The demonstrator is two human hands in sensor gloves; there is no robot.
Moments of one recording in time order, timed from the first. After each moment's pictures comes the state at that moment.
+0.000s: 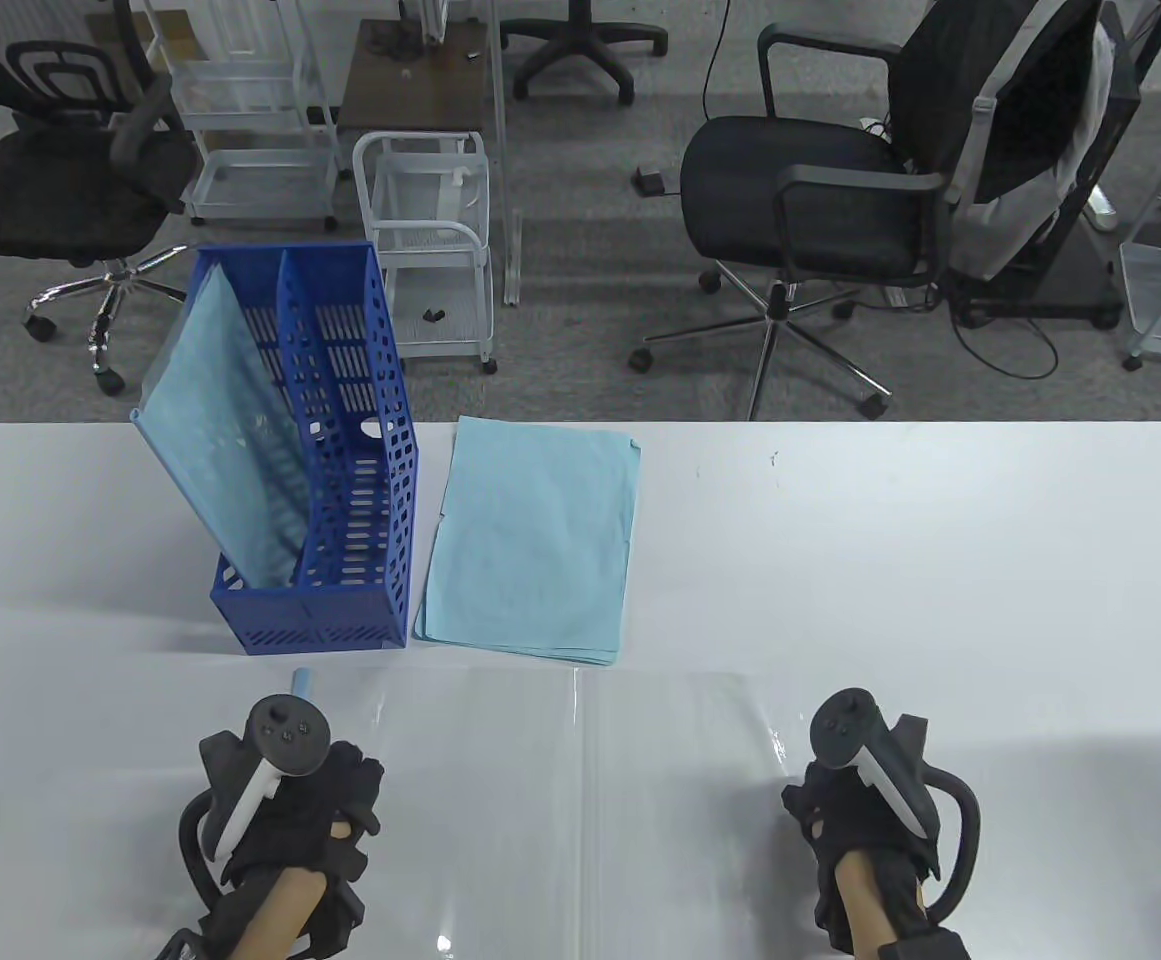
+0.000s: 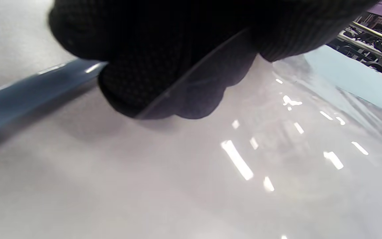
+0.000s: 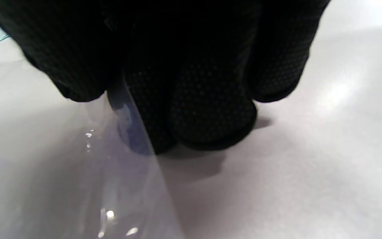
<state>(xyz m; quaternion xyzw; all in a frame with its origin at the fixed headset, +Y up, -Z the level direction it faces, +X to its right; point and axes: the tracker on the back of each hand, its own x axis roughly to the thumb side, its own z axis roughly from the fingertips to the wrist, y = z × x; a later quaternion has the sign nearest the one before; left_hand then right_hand) -0.268 -0.744 -0.264 -0.19 0.17 0.18 0.95 0.221 -0.748 -0.280 -0.18 0.18 0.97 0.07</state>
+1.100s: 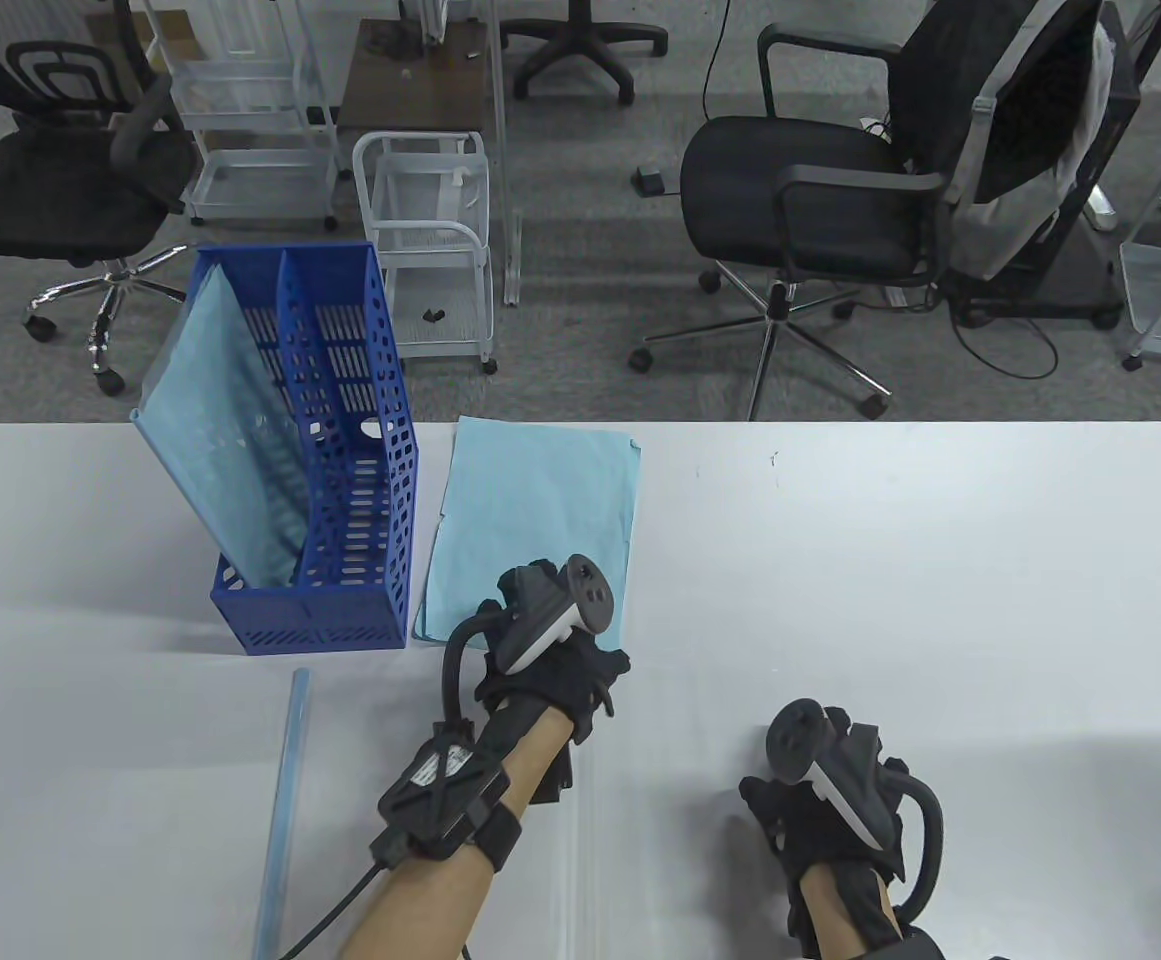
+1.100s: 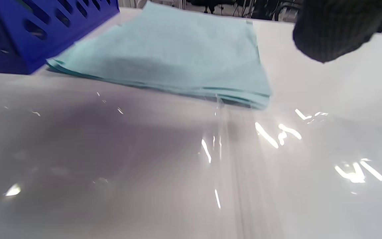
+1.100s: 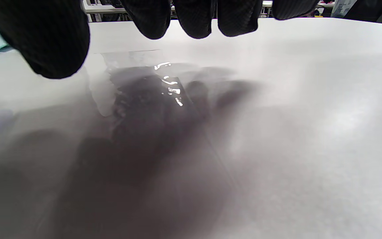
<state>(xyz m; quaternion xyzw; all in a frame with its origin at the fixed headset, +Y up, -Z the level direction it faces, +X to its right) -0.054 -0.718 -0.399 -0.23 0.03 0.04 0.97 0.188 -0.747 -0.273 -0.14 0.15 0.98 0.05</state>
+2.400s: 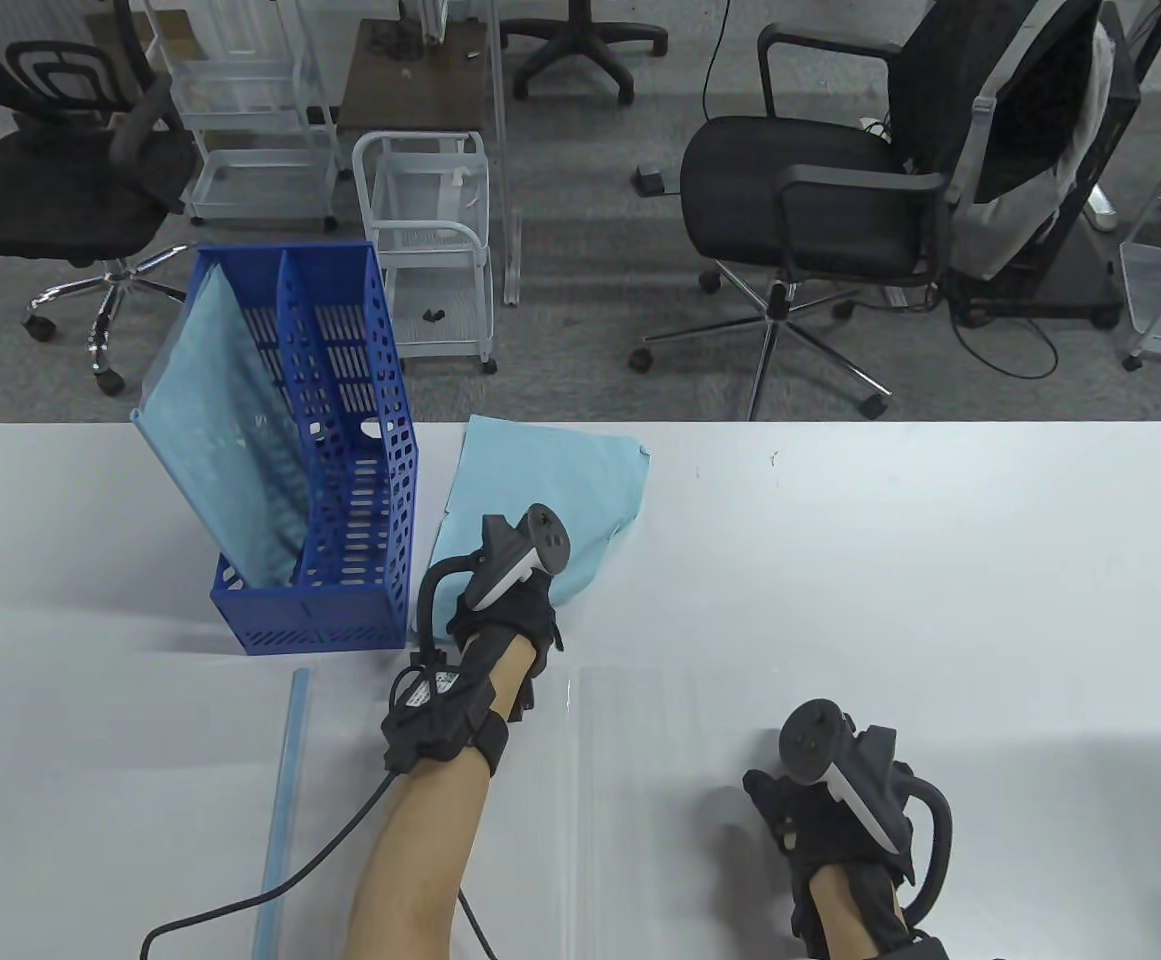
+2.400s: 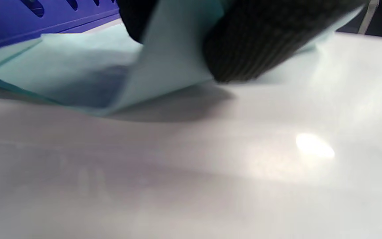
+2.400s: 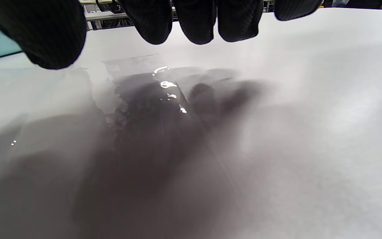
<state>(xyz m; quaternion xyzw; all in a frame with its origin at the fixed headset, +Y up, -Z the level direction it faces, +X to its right) -0.105 -0.748 -0.464 -0.14 0.05 0.09 0.99 0.198 -0.749 -0.274 -0.14 0.15 0.98 0.08</state>
